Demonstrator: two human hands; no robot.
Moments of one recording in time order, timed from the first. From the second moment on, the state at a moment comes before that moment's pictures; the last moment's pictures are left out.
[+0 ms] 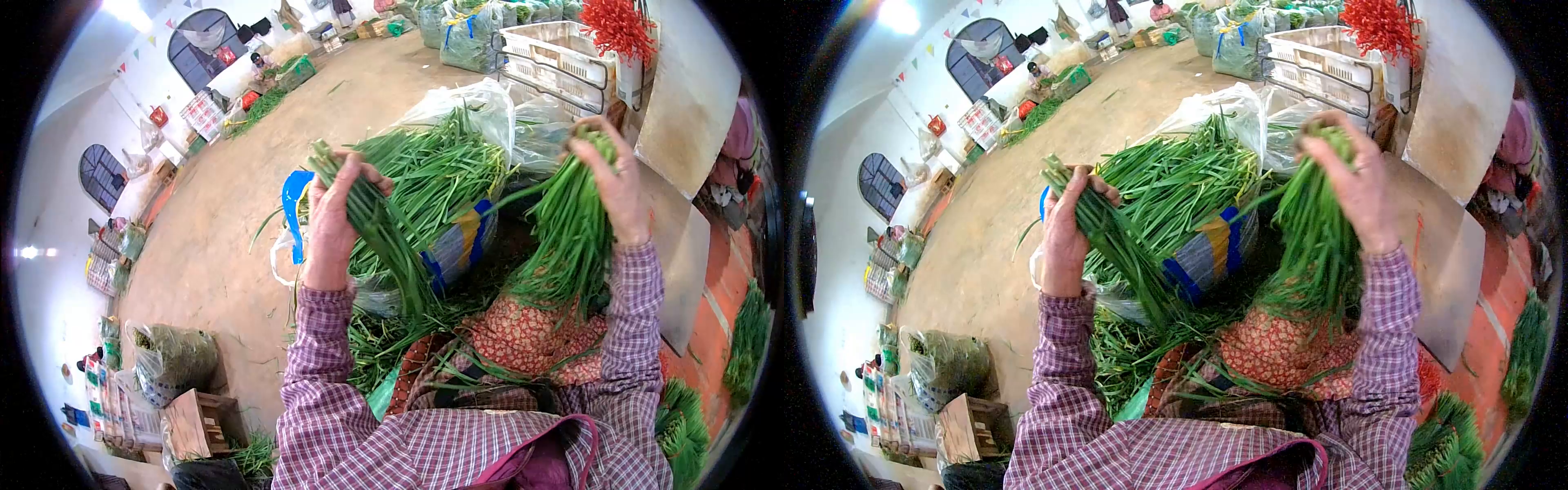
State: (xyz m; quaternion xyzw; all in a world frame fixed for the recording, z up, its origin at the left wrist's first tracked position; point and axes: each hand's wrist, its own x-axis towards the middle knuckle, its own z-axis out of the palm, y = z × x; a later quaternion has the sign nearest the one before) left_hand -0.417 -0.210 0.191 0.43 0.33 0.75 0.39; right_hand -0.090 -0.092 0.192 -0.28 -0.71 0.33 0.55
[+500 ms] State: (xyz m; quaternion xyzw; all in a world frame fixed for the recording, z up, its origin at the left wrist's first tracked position) left_hand -0.368 -0.199 0.202 0.46 0.33 0.70 0.43; right_hand -0.174 -0.157 0.200 -0.18 -0.81 0.33 0.44
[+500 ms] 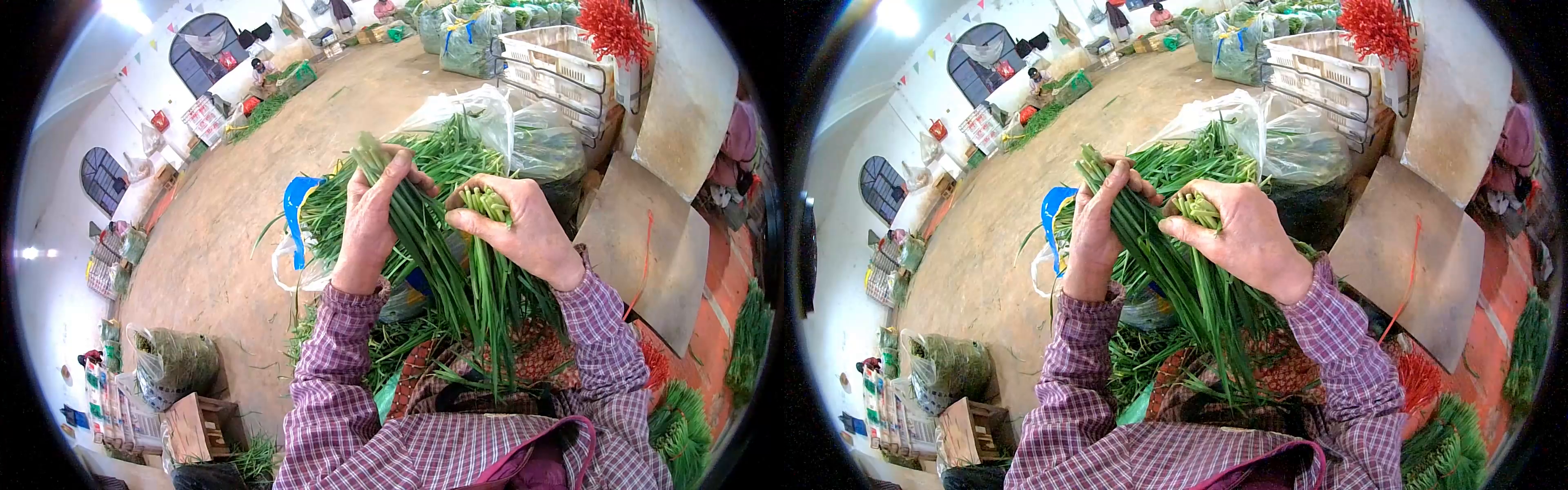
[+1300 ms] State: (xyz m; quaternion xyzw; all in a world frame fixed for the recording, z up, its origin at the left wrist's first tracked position) left_hand -0.365 -0.201 0.181 0.51 0.35 0.65 0.45; right_hand -0.165 -0.131 0.203 -0.17 -0.78 0.47 0.38
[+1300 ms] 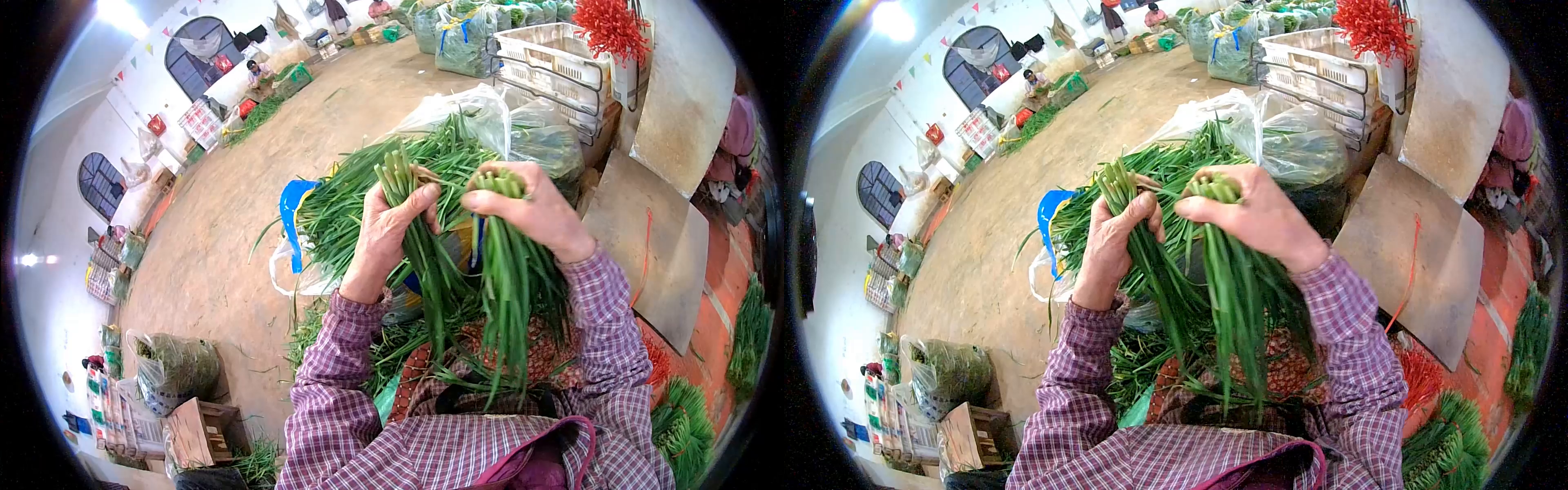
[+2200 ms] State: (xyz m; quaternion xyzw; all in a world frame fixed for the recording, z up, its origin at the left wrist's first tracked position) left_hand -0.388 -0.185 0.181 0.40 0.32 0.69 0.51; right_hand -0.185 -0.185 0.177 -0.08 -0.93 0.24 0.27
